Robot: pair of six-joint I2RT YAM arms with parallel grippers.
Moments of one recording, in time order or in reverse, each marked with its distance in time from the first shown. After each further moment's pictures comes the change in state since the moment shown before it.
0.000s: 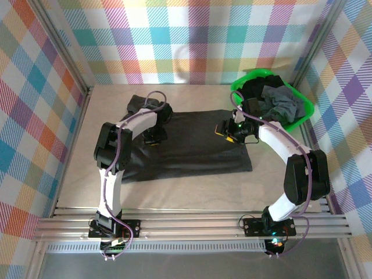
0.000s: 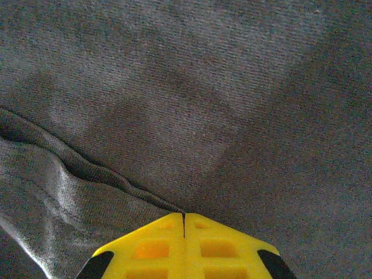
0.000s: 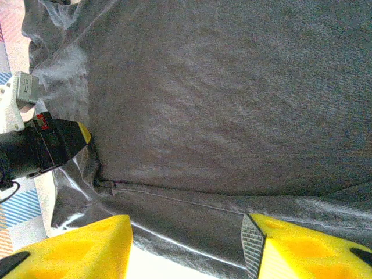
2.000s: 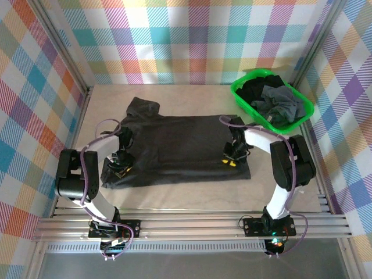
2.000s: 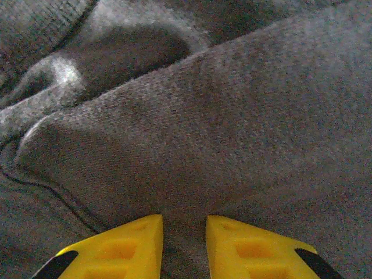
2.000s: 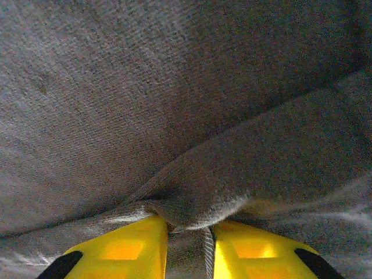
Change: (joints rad) left arm 0.333 -0.512 -0.726 0.100 0.097 -0.359; right arm 0.109 0.166 -0.122 -0.226 0.276 0.111
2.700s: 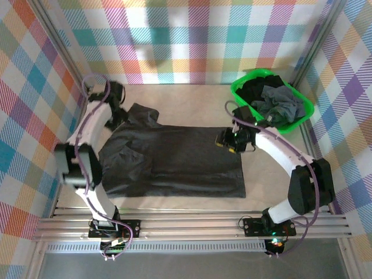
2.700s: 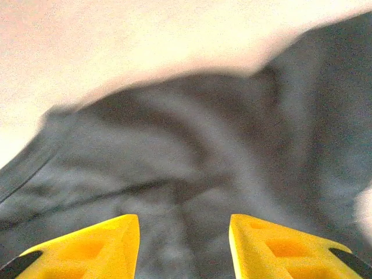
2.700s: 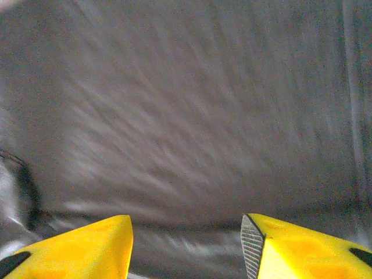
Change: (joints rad) left arm 0.027 0.228 0.793 -0.115 -0.101 0.165; right arm -0.011 -0.241 0.110 0.077 -0.038 -0.011
